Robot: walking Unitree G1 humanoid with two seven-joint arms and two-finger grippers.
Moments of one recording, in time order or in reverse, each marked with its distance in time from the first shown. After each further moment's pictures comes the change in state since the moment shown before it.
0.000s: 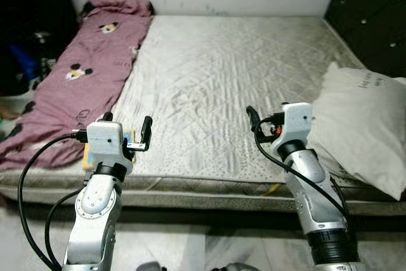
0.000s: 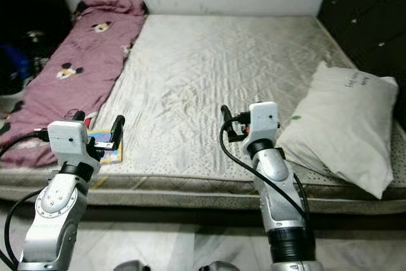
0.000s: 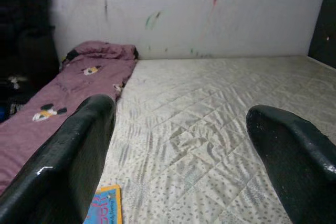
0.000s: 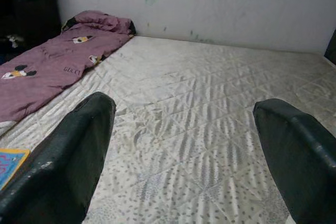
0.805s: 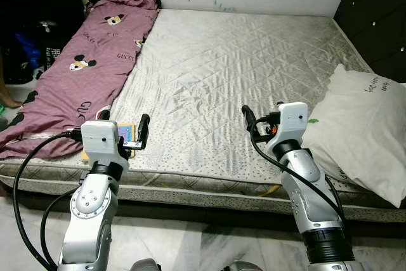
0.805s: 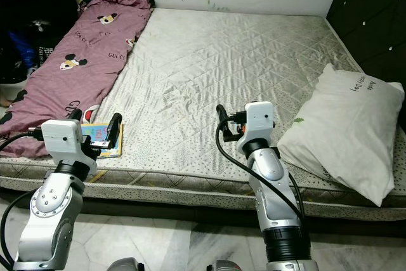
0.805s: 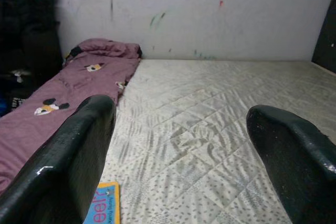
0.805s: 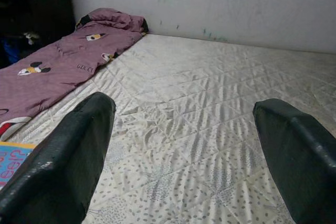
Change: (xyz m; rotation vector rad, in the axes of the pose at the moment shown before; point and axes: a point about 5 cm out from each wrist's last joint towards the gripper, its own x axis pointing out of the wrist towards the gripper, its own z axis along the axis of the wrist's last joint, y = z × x) left arm -0.001 0.004 0.002 -0.019 -0.017 -0.024; right arm 0.001 0.004 0.000 0.017 -0.002 0.007
